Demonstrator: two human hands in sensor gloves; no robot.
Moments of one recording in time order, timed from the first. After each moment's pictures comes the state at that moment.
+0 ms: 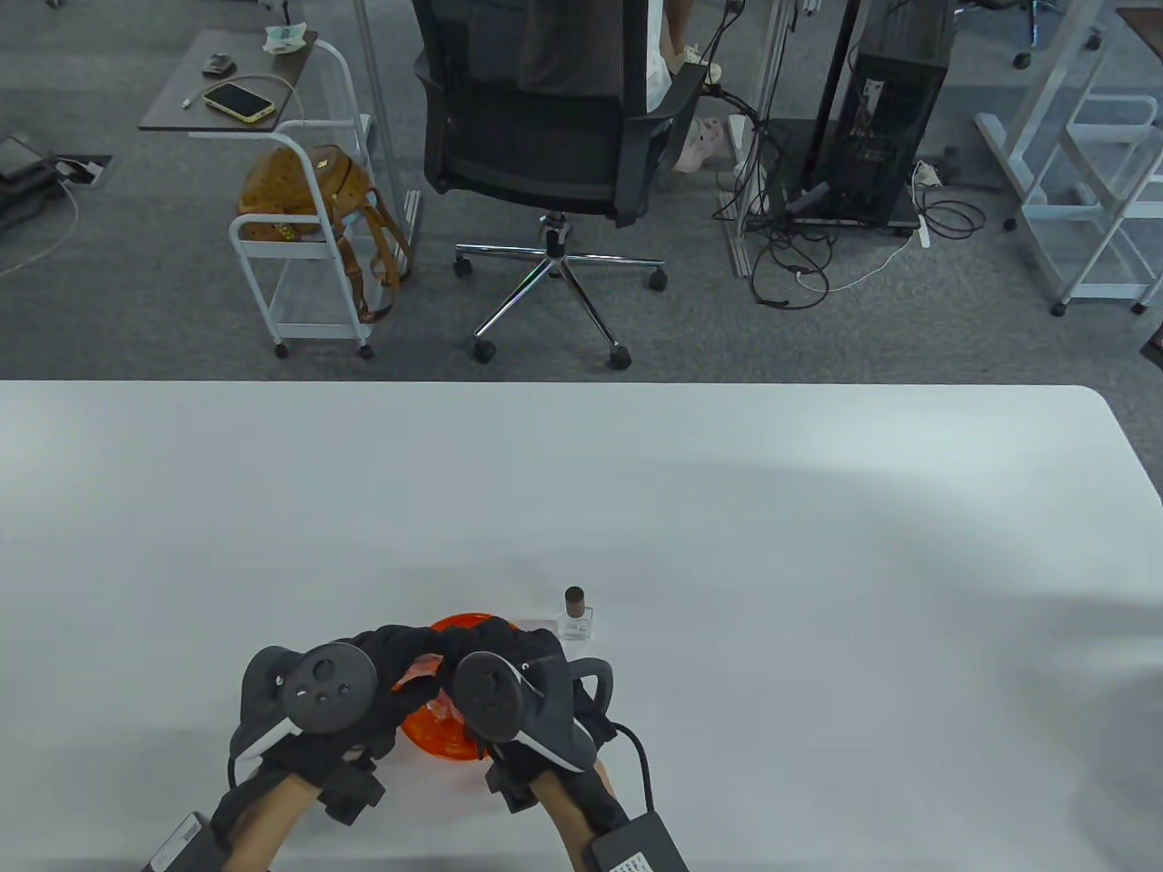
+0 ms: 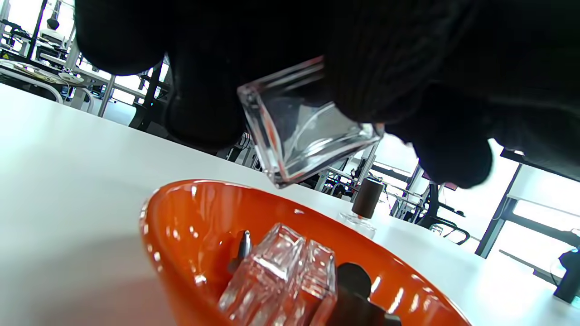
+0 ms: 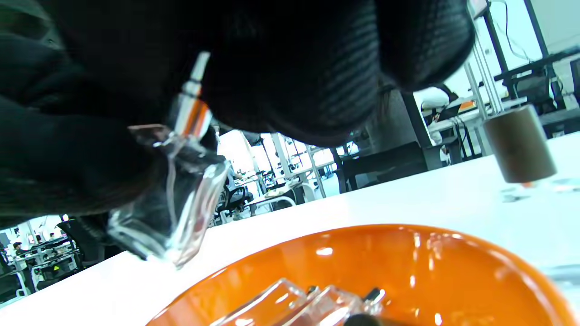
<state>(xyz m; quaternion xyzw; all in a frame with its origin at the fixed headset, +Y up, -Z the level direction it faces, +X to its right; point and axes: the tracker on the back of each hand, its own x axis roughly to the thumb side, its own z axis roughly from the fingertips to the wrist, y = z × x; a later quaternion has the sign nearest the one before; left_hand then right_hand) -0.240 -0.696 -0.277 0.03 -0.20 0.20 0.96 -0.063 -0.686 -0.274 0.16 -0.12 0.96 0.19</state>
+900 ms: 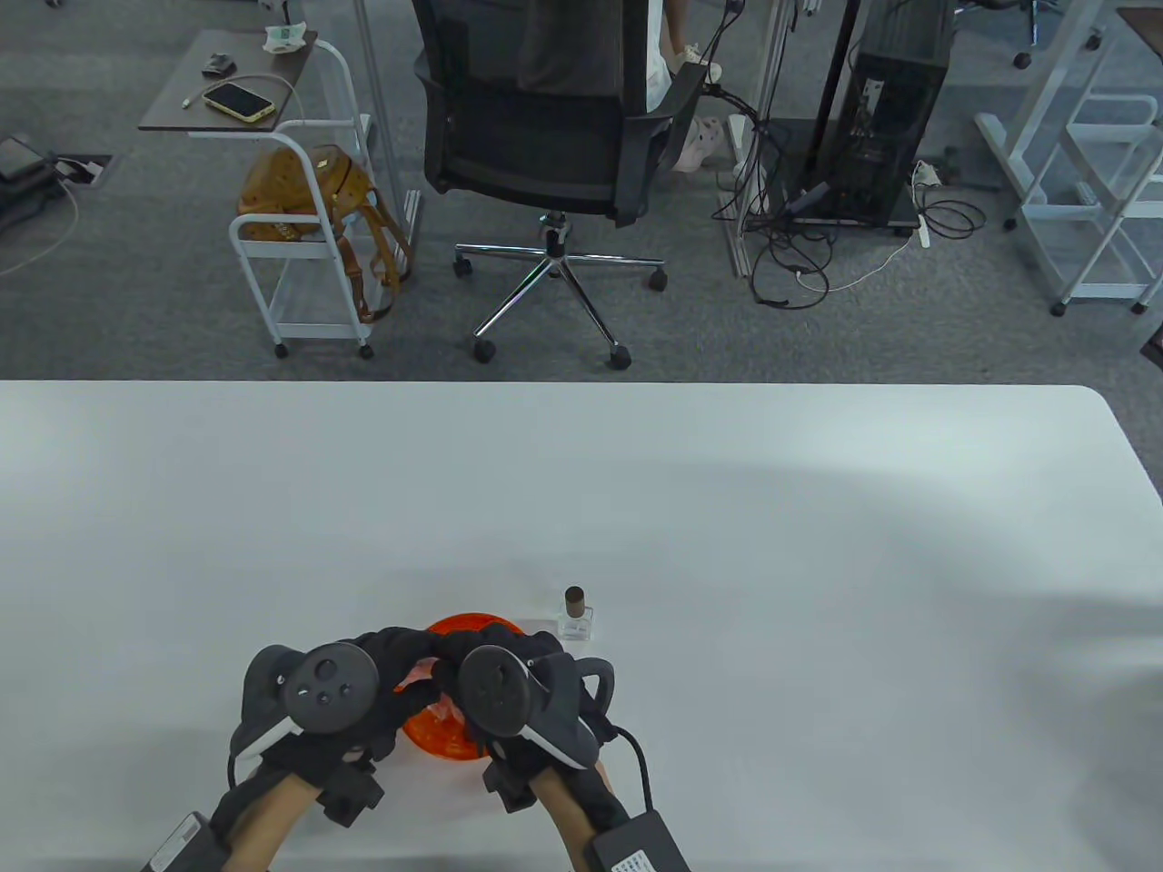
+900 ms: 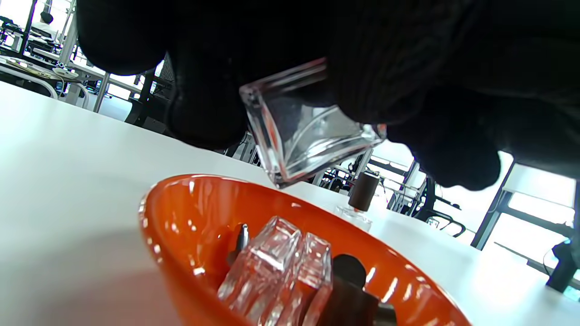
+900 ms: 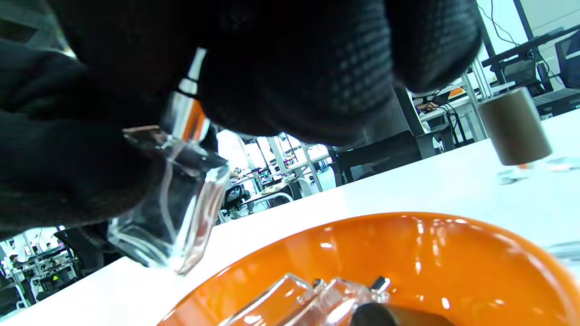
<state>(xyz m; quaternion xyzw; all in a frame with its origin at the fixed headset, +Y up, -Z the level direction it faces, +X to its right) -0.237 -0.695 -0.276 0.02 -0.20 0.19 0.96 -0.061 -0.686 -0.276 0.15 -0.10 0.96 0.21</state>
